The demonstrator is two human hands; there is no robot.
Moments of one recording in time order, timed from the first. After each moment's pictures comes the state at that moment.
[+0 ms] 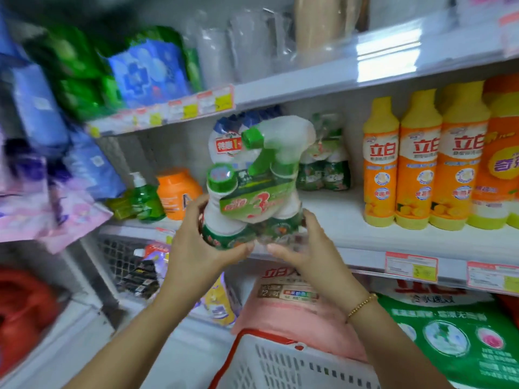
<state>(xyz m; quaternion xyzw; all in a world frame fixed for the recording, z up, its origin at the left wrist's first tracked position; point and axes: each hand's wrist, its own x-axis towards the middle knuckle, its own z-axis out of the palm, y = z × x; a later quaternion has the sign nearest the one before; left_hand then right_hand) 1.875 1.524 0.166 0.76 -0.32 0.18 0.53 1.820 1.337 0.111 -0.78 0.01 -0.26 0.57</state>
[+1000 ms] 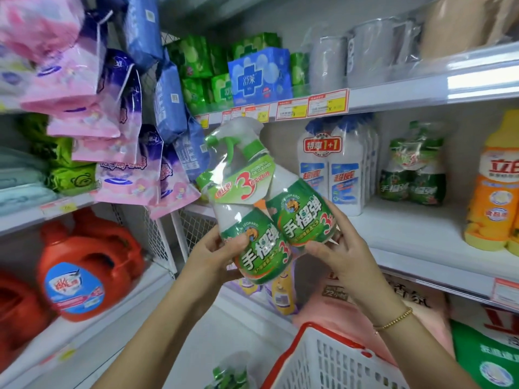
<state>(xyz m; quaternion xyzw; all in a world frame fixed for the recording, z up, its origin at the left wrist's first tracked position) 1.858 1.645 0.168 0.64 -0.17 -0.04 0.75 1.832 1.429 0.137 -0.63 -0.18 -0.21 0.73</state>
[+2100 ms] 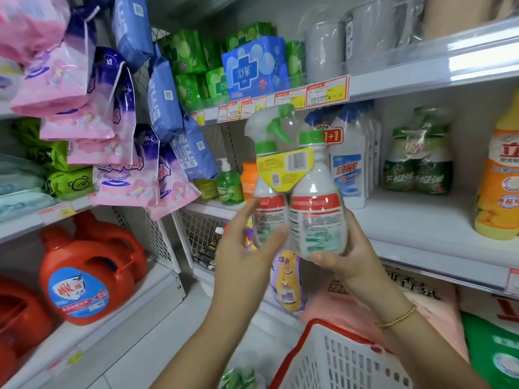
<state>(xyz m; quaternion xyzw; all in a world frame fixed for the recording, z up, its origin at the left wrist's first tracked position) 1.834 1.600 0.175 0.72 -0.19 0.16 0.64 1.839 1.430 0.123 -0.58 -0.21 -0.19 0.77</state>
